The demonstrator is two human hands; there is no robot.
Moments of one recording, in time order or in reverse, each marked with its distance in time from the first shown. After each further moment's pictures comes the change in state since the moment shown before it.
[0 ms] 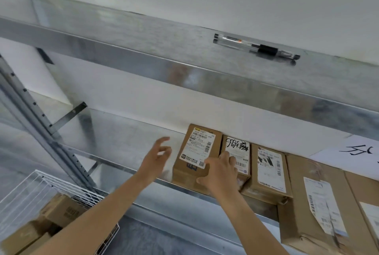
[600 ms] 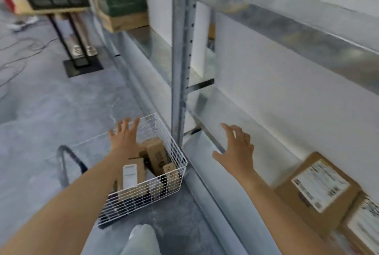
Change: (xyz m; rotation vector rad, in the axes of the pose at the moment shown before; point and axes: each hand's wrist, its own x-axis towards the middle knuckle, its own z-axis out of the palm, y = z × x) left_hand -0.167 -0.145 -0.269 1.114 0.571 -0.676; right_hand 0.015 -0.181 0.096 0.016 -0.020 -0.764
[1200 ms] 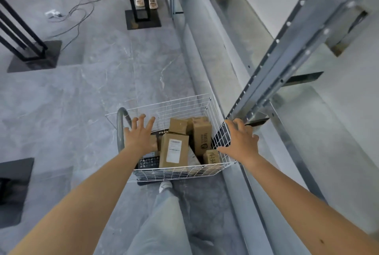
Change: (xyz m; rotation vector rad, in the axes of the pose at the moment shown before) left_hand -0.001 -0.154 0.063 0.083 -0.286 -0.219; right_hand 0.103 -0.128 0.160 -0.312 -0.458 -0.257
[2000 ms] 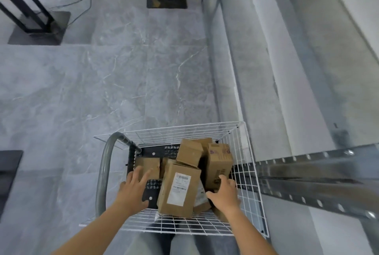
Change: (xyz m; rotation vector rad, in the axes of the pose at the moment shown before) left_hand 0.128 -0.034 0.148 -0.163 -0.388 0.010; right_hand 0.205 -0.044 0.163 0.301 -0.471 0.261
